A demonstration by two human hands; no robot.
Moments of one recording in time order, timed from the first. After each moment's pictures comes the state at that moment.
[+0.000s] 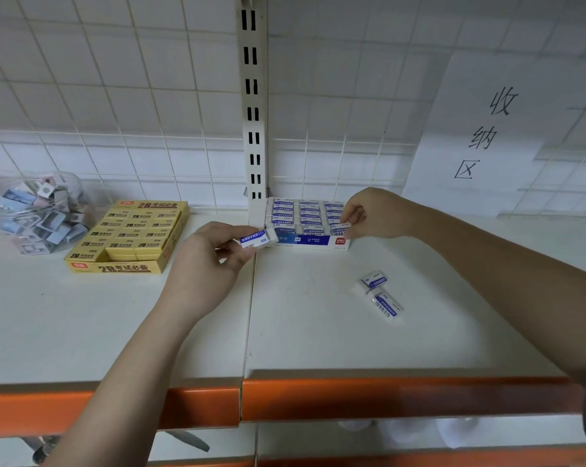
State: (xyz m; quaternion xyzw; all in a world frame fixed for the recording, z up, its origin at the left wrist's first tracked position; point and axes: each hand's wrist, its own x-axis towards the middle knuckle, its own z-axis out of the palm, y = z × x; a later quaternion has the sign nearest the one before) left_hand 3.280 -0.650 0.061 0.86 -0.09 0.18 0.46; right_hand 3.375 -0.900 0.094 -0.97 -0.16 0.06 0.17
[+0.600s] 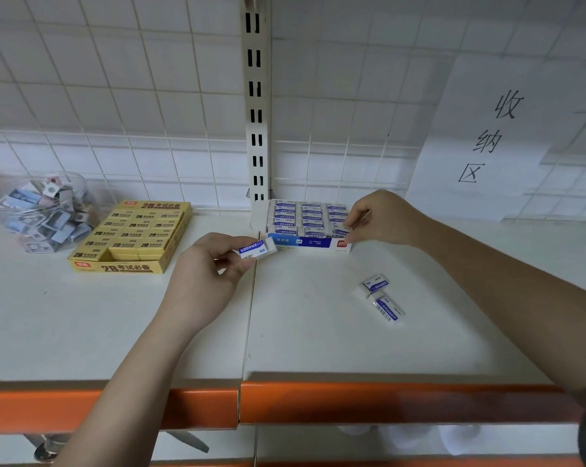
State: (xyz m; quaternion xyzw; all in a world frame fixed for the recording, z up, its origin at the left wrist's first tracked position) left_hand 3.277 -0.646 0.048 0.87 -0.09 0.19 0.45; right_hand 3.370 -0.906 0.088 -0.96 -0.15 0.02 0.25
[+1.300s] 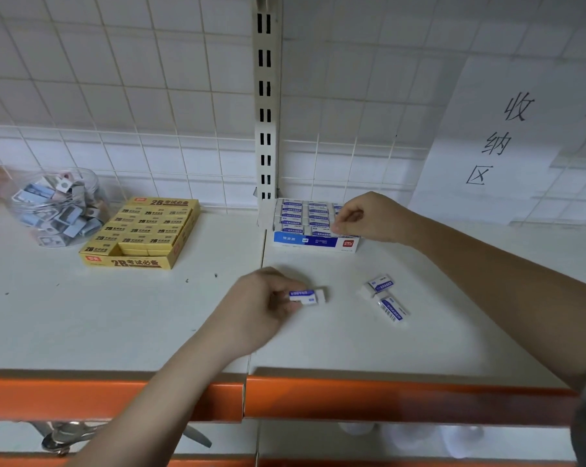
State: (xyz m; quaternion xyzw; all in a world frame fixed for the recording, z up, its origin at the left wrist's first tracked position) left_hand 3.259 -0.676 0.032 0.89 -0.19 0.04 0.40; right_hand 3.373 -0.886 0.088 -0.95 -0.15 0.06 0.28
